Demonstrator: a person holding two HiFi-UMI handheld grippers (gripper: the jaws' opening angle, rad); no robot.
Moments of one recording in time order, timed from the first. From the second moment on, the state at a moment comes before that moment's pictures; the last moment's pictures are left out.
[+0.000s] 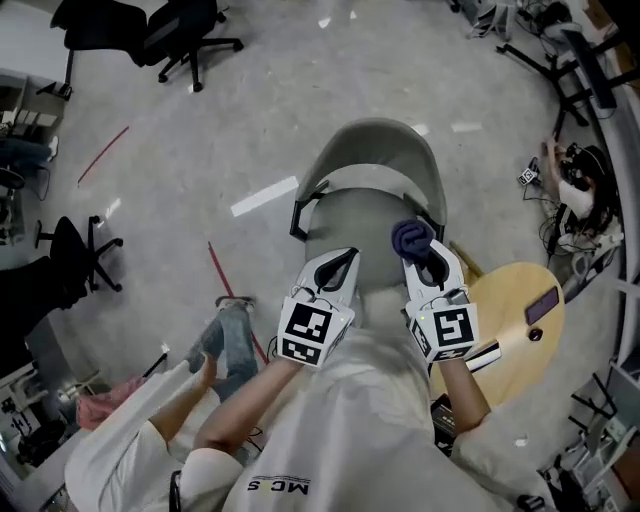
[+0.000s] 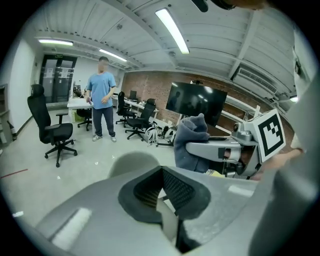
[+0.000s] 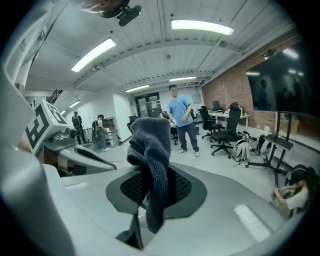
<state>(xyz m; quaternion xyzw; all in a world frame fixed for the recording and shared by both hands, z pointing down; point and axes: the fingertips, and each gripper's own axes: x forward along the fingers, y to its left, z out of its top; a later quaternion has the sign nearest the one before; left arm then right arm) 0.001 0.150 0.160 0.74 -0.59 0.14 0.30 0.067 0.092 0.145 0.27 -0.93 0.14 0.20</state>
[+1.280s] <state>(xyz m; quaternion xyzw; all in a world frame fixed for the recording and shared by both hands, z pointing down) -0.102 0.166 0.321 0.64 -0.66 0.16 0.36 -0.080 0.082 0.376 0.19 -0.88 0.37 0.23</state>
